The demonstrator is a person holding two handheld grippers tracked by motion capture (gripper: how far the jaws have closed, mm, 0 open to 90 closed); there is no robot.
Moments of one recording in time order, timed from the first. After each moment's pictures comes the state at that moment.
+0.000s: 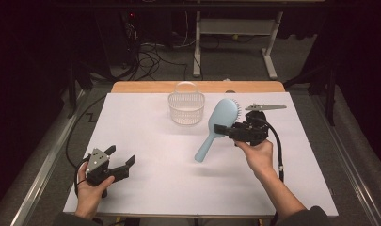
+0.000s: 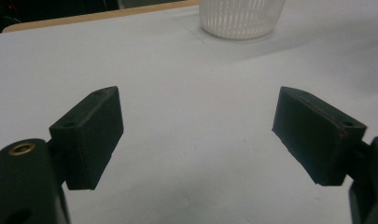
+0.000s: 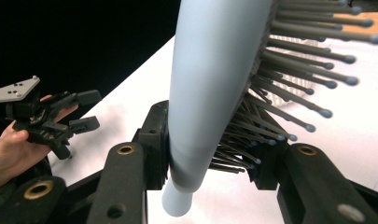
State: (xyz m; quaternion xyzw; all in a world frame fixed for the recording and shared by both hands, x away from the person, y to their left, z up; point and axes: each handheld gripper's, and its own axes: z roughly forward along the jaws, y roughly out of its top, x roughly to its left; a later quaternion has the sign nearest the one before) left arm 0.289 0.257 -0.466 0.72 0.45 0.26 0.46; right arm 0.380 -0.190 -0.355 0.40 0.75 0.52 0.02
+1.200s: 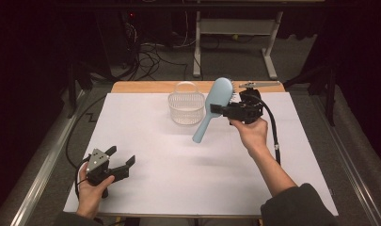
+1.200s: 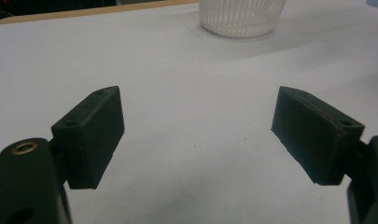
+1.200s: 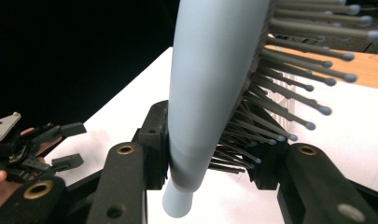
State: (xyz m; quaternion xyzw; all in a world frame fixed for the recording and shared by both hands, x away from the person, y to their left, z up) left arm 0.291 0.258 -0.470 0.71 0.46 0.25 0.47; right arm 0.421 -0.174 -0.320 0.41 0.75 0.52 0.05
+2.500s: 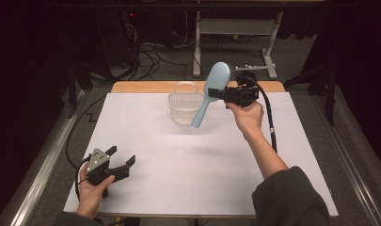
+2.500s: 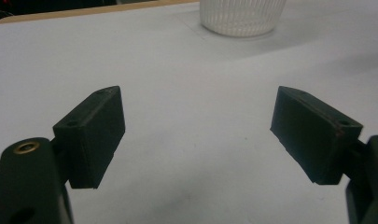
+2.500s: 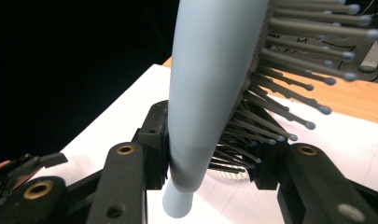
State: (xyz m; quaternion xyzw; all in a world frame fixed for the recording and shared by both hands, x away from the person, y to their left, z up) left arm 0.292 0.258 -0.471 0.72 0.46 0.25 0.47; right arm 0.457 -0.163 -0.298 0.43 0.74 0.51 0.08
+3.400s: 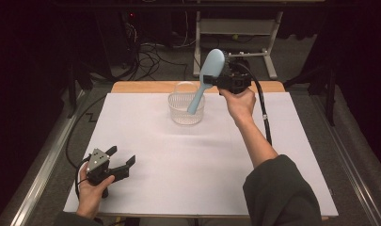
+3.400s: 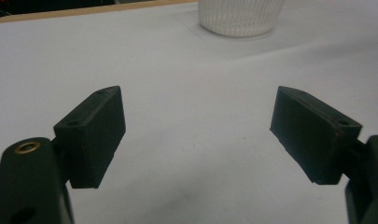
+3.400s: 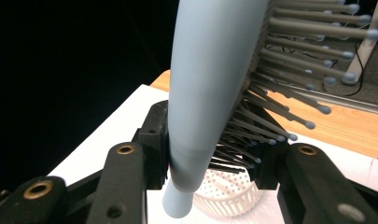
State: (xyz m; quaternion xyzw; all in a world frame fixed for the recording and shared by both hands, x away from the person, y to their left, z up) left arm 0.292 0.258 -0.470 0.72 0.45 0.25 0.47; right arm 0.485 -0.144 -0.282 0.44 0.73 0.51 0.10
